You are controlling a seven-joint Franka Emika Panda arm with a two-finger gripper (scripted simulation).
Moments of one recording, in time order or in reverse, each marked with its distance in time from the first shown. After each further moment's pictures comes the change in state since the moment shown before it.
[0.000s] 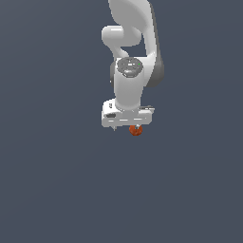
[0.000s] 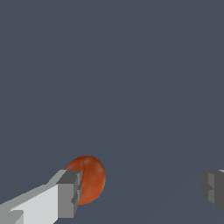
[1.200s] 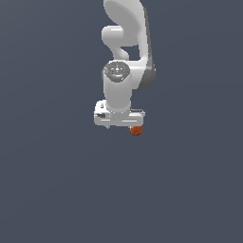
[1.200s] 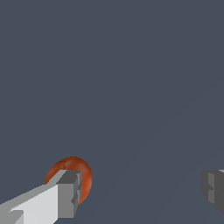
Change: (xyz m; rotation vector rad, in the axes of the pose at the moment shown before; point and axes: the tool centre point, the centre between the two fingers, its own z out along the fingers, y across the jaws) arm -0.011 0.031 0.013 0.003 -0.025 0.130
